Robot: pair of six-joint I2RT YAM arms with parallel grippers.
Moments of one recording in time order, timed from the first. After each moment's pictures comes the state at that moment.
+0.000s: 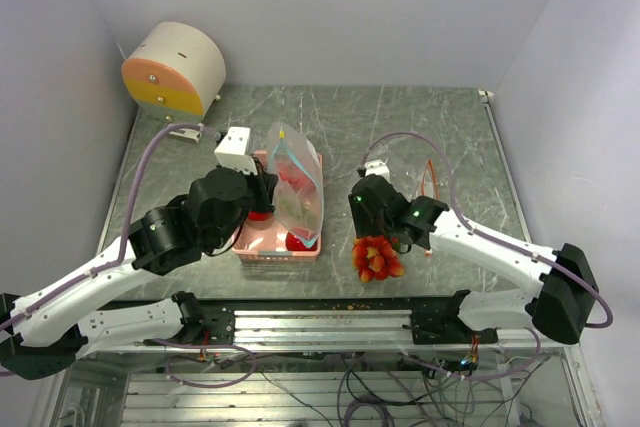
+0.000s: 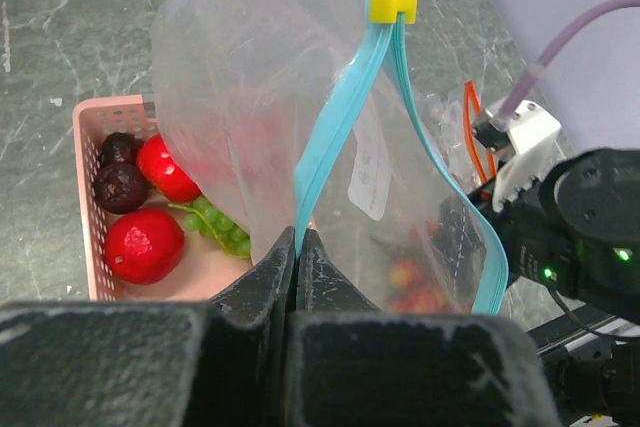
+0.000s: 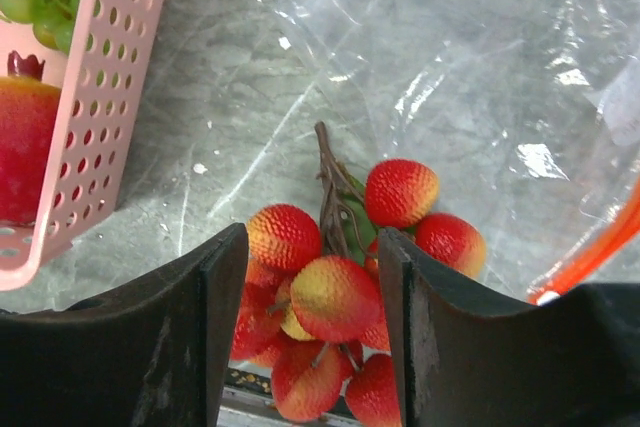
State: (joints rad) left arm -1.05 0.90 1.14 -0.56 -0.62 -0.52; right arm 0.90 1.24 0.91 -0.63 0.40 0.48
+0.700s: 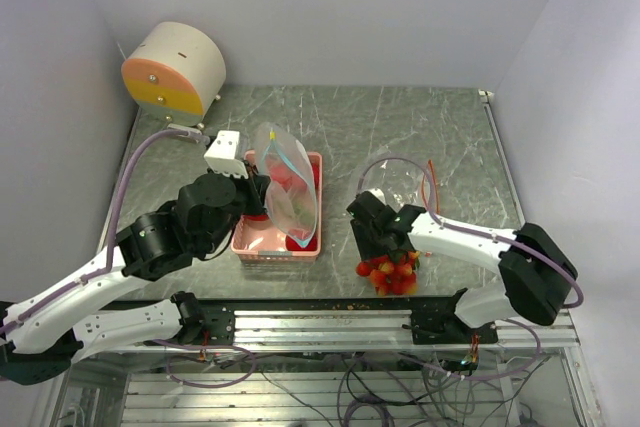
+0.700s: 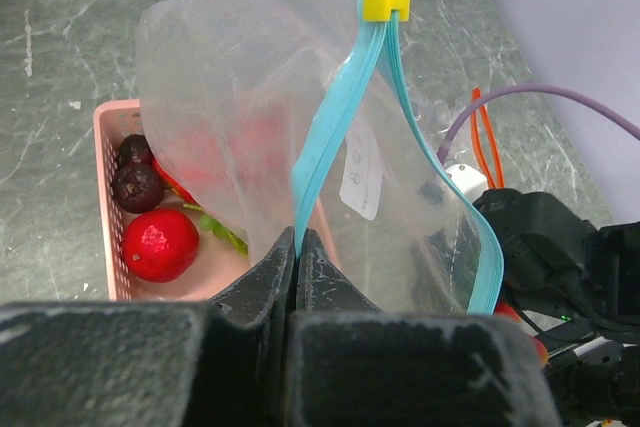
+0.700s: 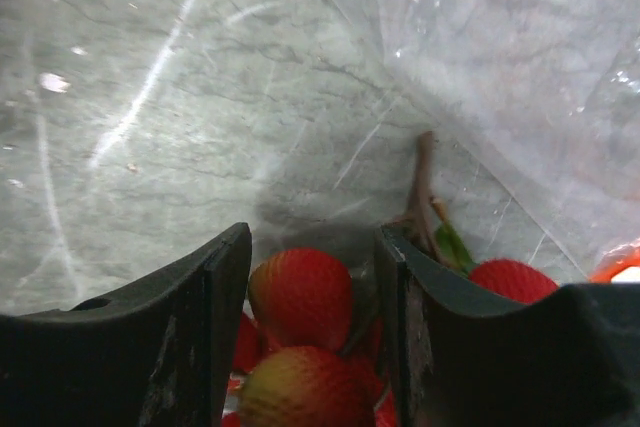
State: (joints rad) left arm -1.05 0.84 1.11 -0.57 -0.64 -0.50; right arm 0.85 1.40 0.77 -0.58 0.25 0.50
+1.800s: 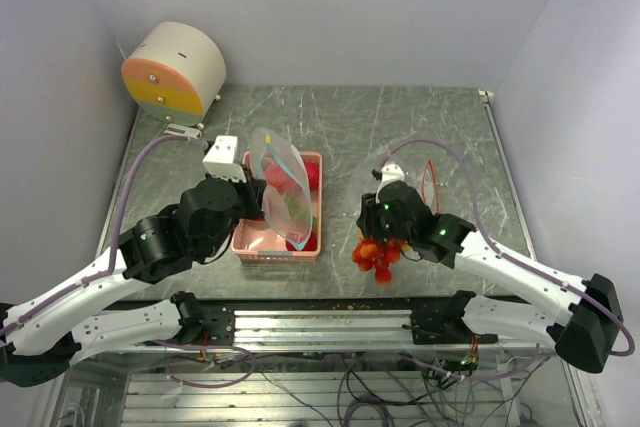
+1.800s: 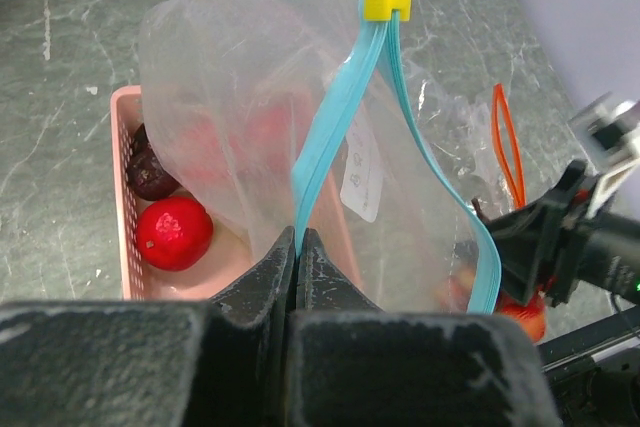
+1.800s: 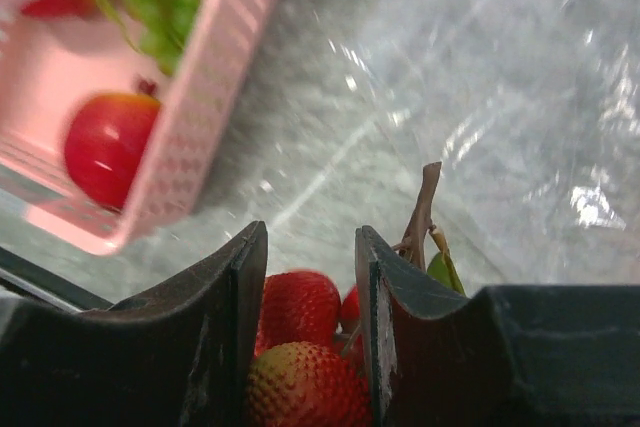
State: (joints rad) left arm -1.05 0.82 1.07 -0.58 -0.67 -0.52; right arm 0.85 1.03 0.78 -0.41 0.25 0.43
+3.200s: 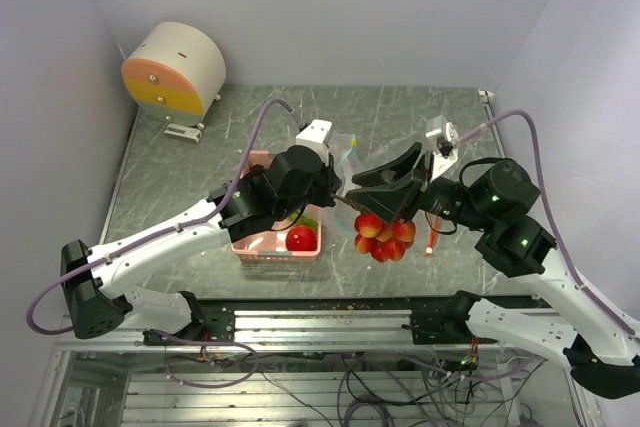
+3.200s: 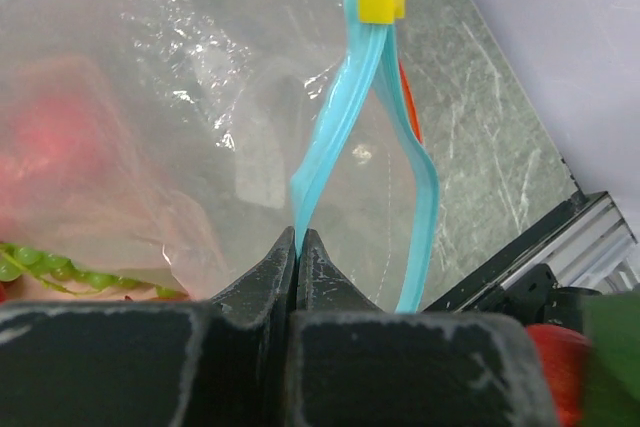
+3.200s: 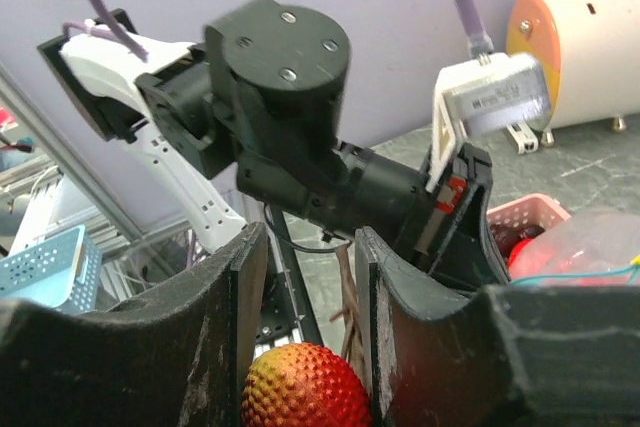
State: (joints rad) left arm -1.05 1.28 1.24 -0.38 -0.34 -0.54; right arm 0.85 0.82 1.13 -0.14 -0.40 0.30
